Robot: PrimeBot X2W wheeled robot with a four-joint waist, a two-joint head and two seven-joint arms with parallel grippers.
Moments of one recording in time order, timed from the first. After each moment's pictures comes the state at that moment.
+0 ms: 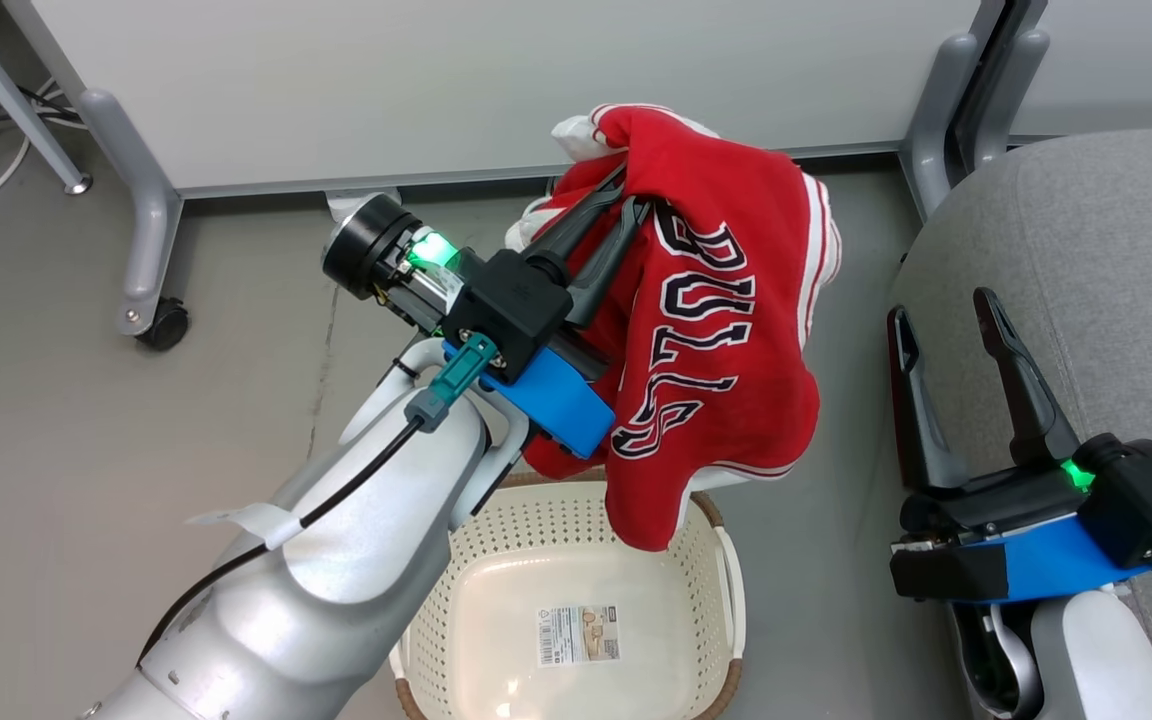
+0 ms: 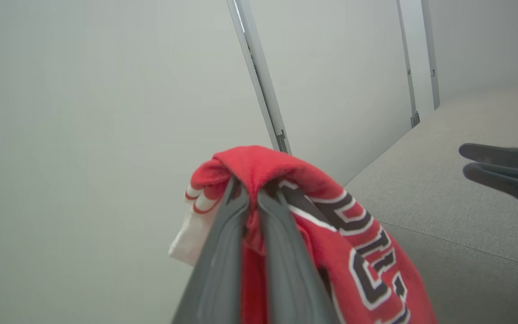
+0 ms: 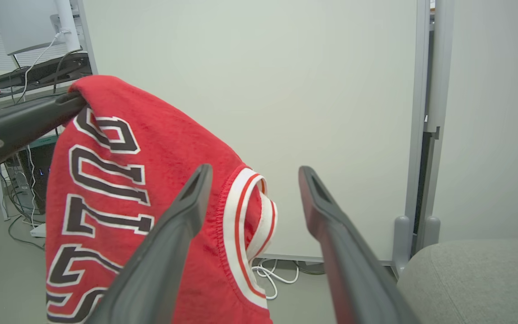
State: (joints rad) left arm -0.79 0.14 -0.75 0.43 -0.28 -0.05 -0.26; right arm -0.21 -0.06 0.05 0.02 0.16 0.13 -0.26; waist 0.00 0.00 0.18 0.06
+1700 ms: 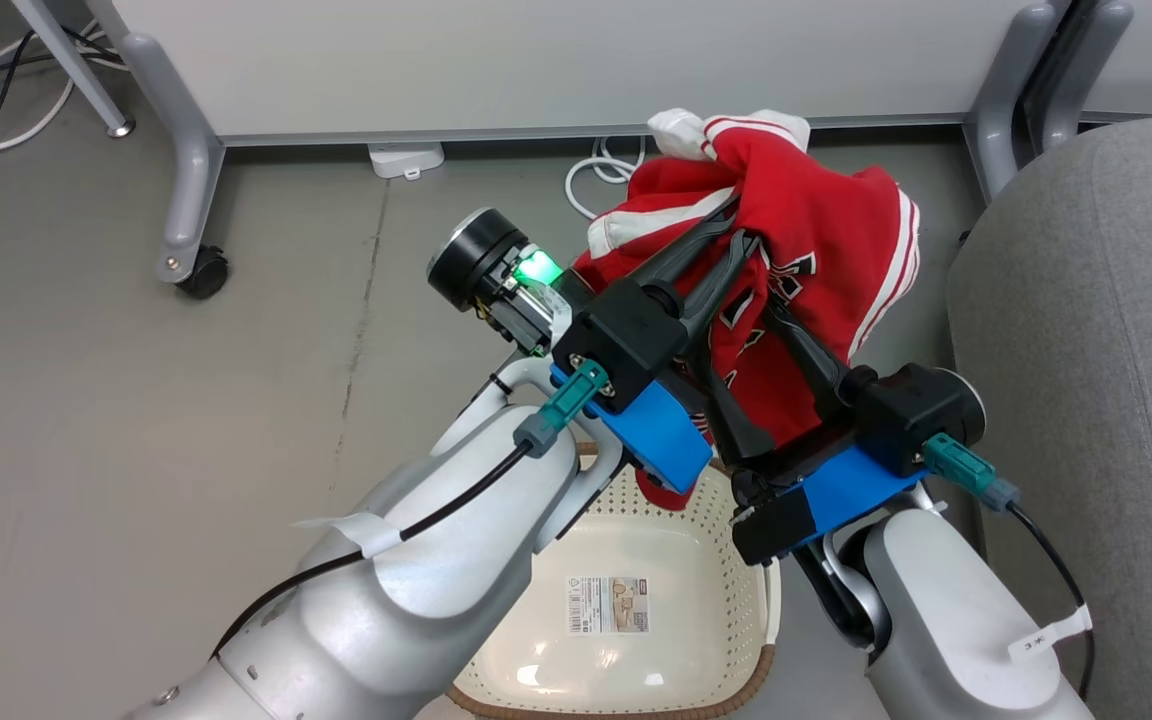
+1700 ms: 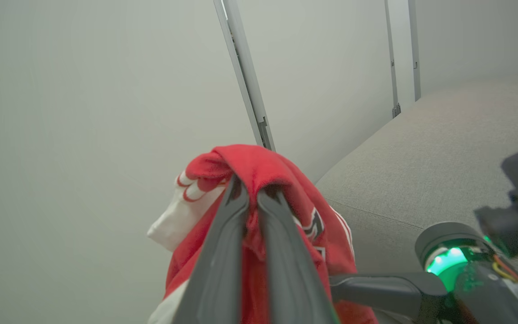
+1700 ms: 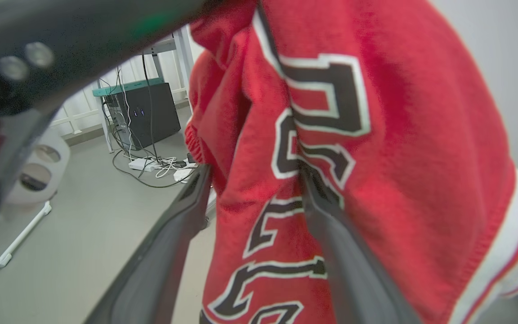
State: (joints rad) left arm -0.82 0.06 -0.85 0.46 -0.30 -0.03 -0.26; right arm -0.45 -0.05 0.35 0.36 0.21 0.13 -0.26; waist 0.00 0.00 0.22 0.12
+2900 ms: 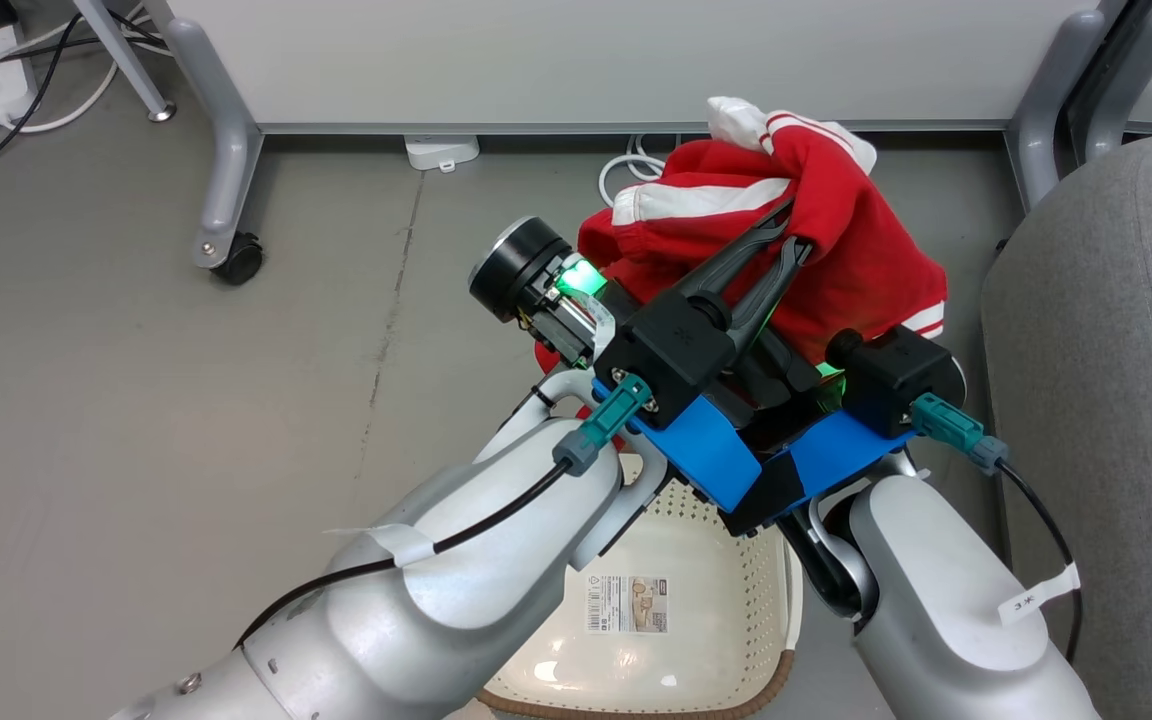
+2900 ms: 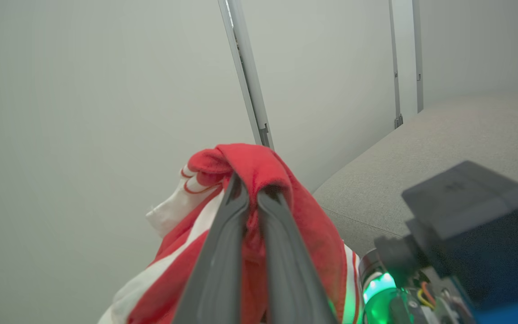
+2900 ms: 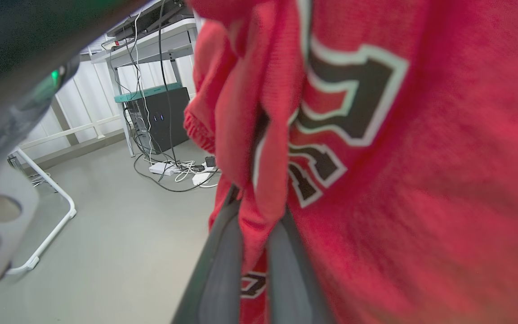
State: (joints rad) left arm -0.85 0.05 -0.95 0.41 -0.40 0.04 -0.26; right arm -0.55 -0.05 0.39 0.44 0.28 0.13 -0.26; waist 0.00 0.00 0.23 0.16
